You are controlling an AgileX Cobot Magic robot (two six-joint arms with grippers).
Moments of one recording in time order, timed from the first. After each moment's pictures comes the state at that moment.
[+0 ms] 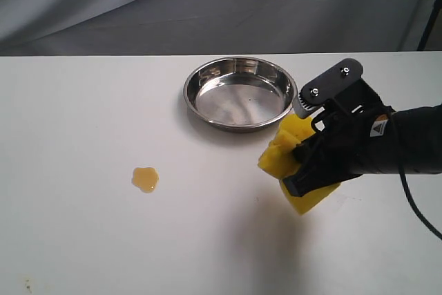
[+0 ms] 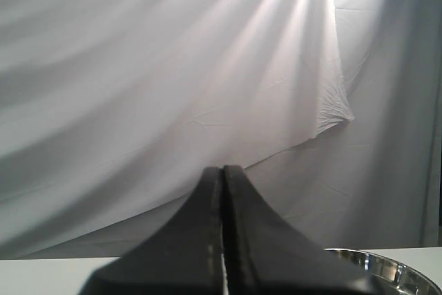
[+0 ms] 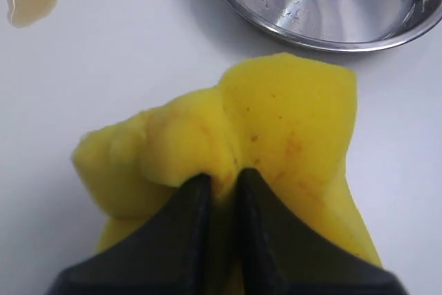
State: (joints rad) left arm -0.16 0.00 0.00 0.10 -0.18 -0.17; right arm 0.49 1.43 -0.69 0.32 0.20 -0.49
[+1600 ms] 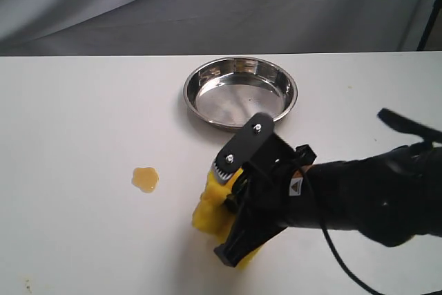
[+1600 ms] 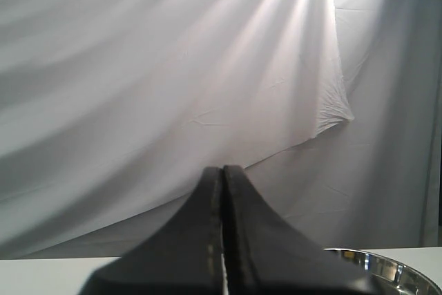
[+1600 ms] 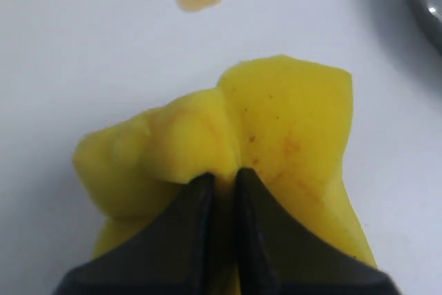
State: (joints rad) left arm -0.16 0.00 0.00 0.10 -0.18 -0.17; right arm 0.81 1.59 -0.69 0.40 0.05 -0.51
